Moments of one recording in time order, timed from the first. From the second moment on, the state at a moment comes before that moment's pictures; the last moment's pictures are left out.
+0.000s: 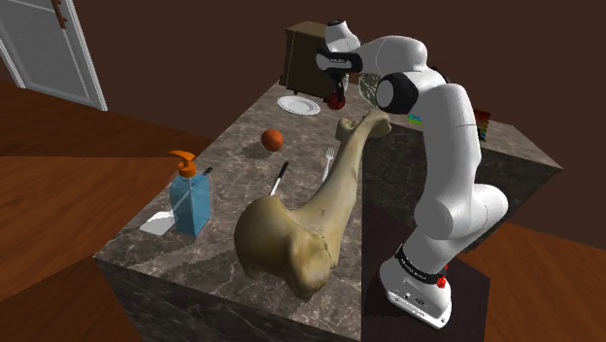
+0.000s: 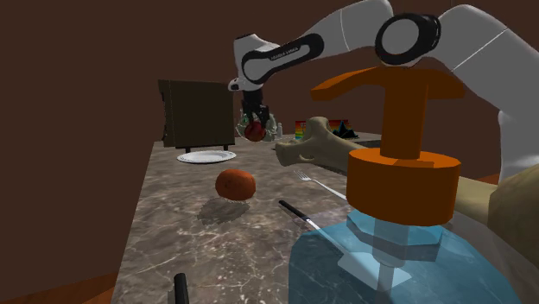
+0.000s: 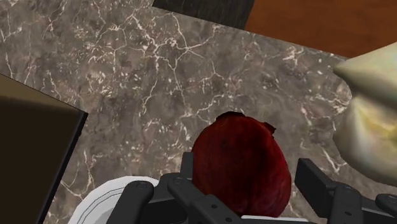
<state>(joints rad) -0.46 0.76 -0.11 -0.99 -0.37 1.88 -1.20</state>
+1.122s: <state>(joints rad) -0.53 0.96 -0.11 -0.85 -0.35 1.95 -1.23</state>
